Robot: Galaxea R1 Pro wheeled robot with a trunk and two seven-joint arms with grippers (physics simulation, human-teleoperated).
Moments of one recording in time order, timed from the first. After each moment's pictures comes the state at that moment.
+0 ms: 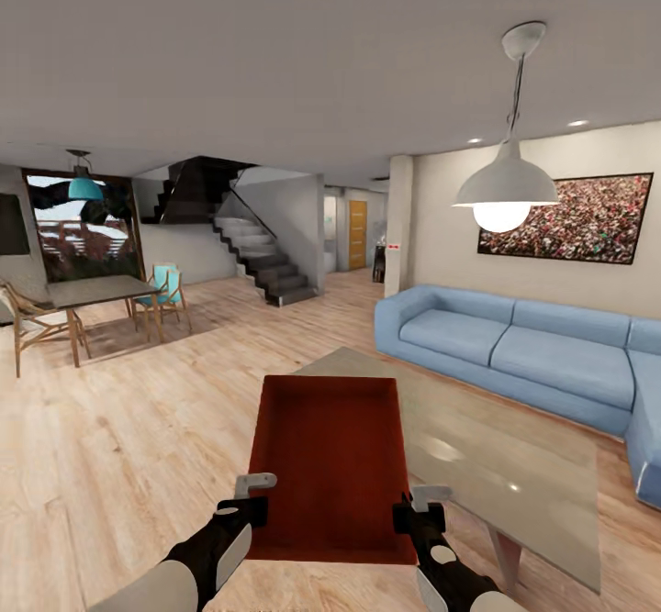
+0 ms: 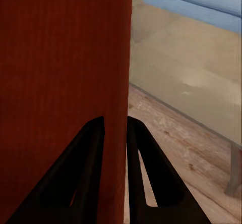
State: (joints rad) left arm -0.62 -0.11 -0.14 -0.27 0.18 0.10 0.22; right arm -0.57 0.13 -0.18 -0.16 0.27 -0.34 -0.14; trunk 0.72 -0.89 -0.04
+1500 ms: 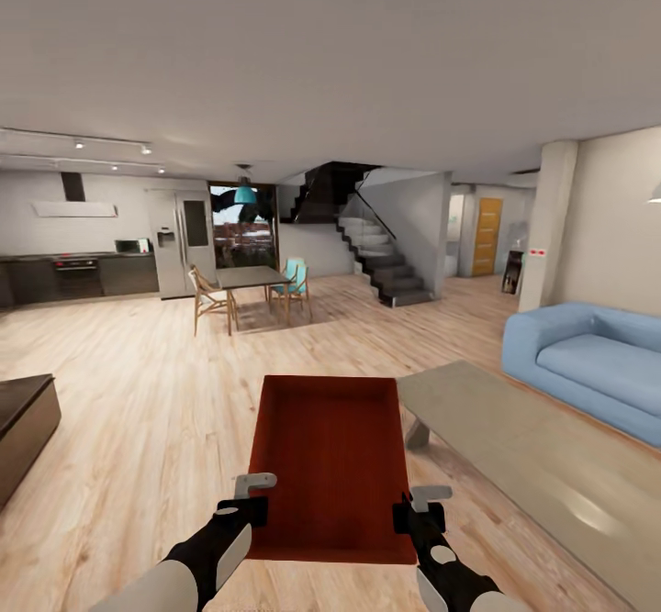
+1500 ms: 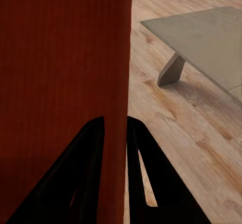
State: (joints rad) left arm -0.62 -0.11 -0.14 -0.27 0.18 0.10 0.22; right arm -0.57 0.13 -0.18 -0.16 0.27 -0.34 -0.14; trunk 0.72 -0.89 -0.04
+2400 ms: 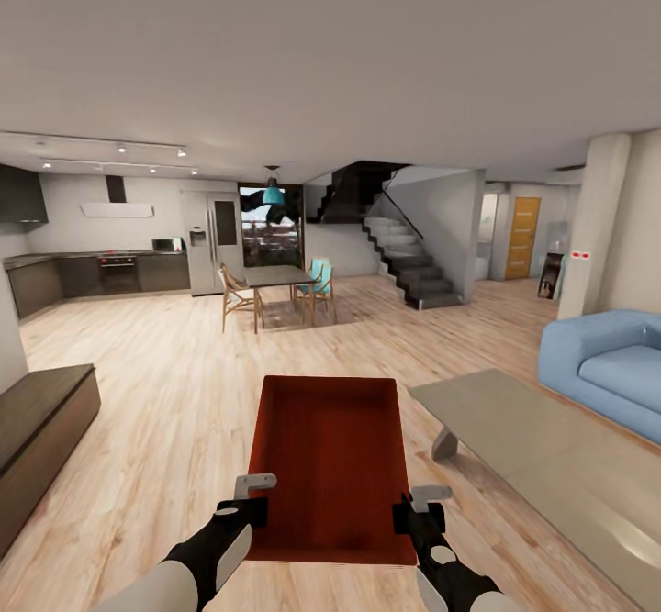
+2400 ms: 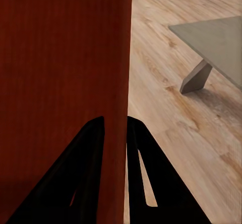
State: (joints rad) left arm -0.62 -0.11 -0.14 -0.26 0.18 0.10 0.22; right arm -0.57 0.13 -0.18 -0.16 0.27 -0.34 -0.14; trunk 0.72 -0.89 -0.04
